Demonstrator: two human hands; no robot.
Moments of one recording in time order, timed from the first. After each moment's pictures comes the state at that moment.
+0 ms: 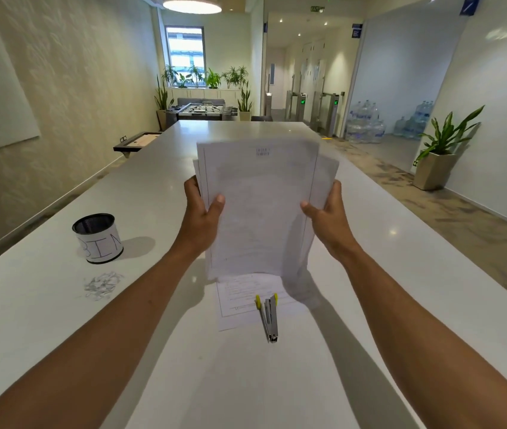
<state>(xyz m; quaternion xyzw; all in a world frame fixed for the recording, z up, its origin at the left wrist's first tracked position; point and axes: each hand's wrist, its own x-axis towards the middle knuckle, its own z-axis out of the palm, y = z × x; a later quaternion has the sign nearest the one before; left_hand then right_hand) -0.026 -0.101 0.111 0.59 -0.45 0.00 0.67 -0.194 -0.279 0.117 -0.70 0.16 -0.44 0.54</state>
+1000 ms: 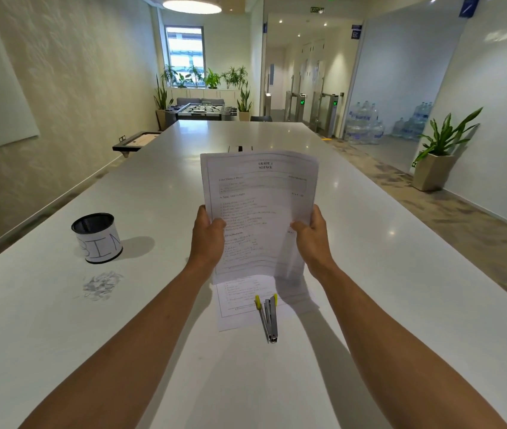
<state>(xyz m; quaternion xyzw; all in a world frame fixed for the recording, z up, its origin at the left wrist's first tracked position) -0.040 -0.114 0.078 0.62 -0.28 -0.09 0.73 -0.174 -0.258 0.077 -0.67 0.24 -0.43 0.55</state>
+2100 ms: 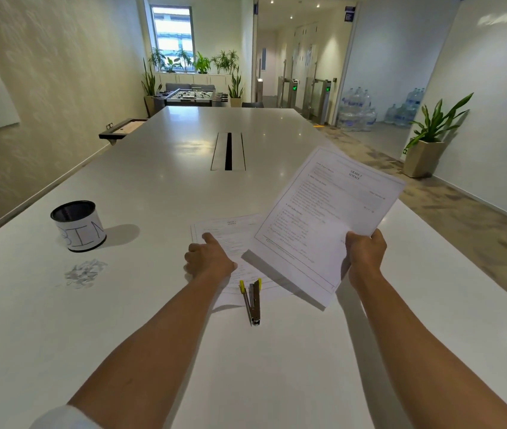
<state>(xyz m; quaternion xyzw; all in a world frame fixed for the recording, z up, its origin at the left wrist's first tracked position) -0.067 -0.145 0.018 0.96 -0.18 -0.09 0.19 -0.272 -0.319 0.038 -0.43 0.43 -0.52 0.60</state>
